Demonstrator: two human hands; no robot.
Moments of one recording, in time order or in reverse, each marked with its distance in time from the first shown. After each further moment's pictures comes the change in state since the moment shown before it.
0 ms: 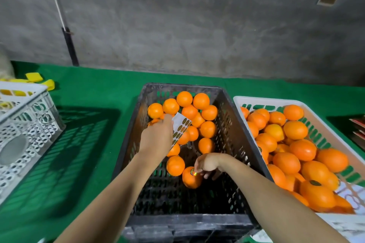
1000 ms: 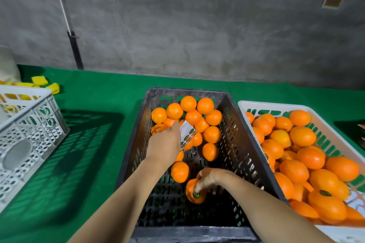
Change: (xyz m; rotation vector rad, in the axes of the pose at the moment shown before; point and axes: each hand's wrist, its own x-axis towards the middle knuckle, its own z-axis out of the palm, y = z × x) left_hand 0.004 0.004 0.005 0.077 -0.059 0.054; right_hand 0.025 0.001 0.019 -0.184 -0.055 0.033
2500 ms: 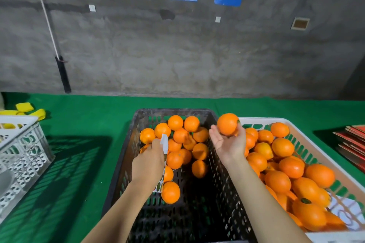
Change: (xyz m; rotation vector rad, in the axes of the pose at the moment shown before) left_hand -0.002 0.000 -0.002 -0.075 0.067 -0.151; right_hand -0.083 0.029 -0.086 2.379 0.484 -0.897
